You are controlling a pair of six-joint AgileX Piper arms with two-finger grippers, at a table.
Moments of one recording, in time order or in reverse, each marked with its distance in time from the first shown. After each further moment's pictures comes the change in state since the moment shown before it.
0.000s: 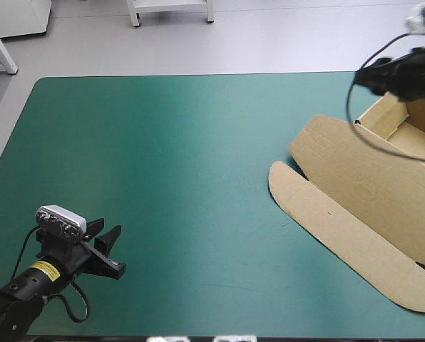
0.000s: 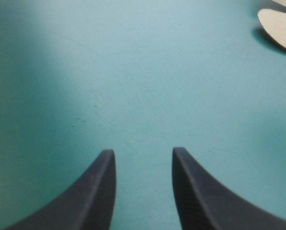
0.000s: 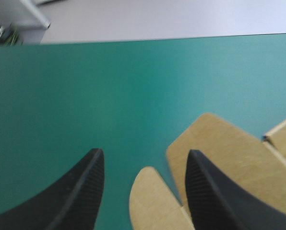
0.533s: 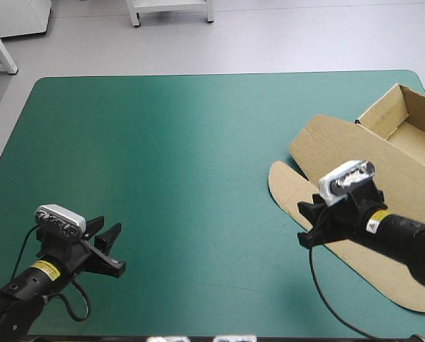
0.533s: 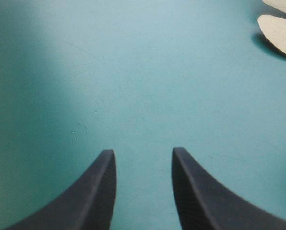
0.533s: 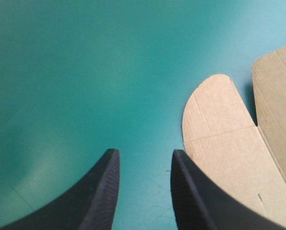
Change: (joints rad) left arm 0.000 0.000 0.004 -0.004 -0.024 0.001; right arm 0.582 -0.623 1.028 -0.254 -0.526 -0.024
